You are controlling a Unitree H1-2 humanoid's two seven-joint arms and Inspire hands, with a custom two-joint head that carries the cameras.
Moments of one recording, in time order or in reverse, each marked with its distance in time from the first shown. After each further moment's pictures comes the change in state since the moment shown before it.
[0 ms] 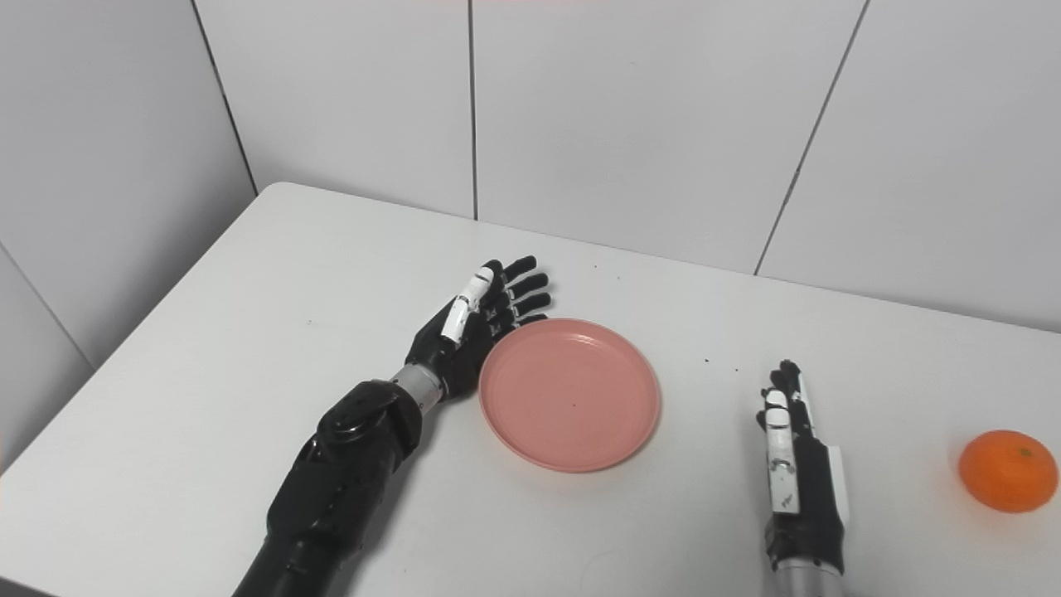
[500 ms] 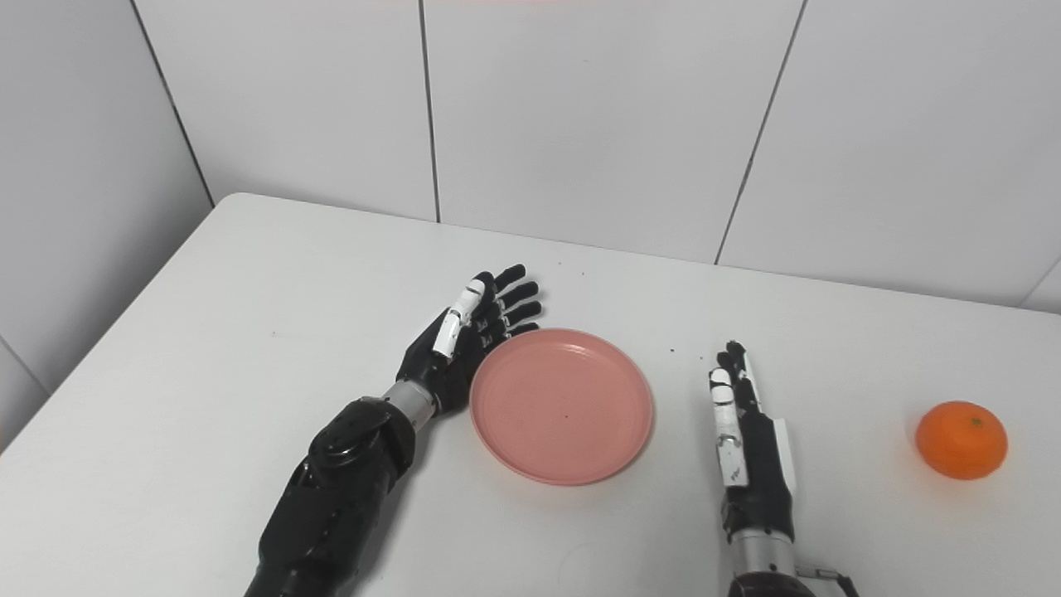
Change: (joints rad) left arm 0.022 -0.036 -0.020 -0.017 0.053 -0.021 0.007; right arm -0.014 0.022 0.023 -0.004 -0.057 0.036 -0.012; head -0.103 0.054
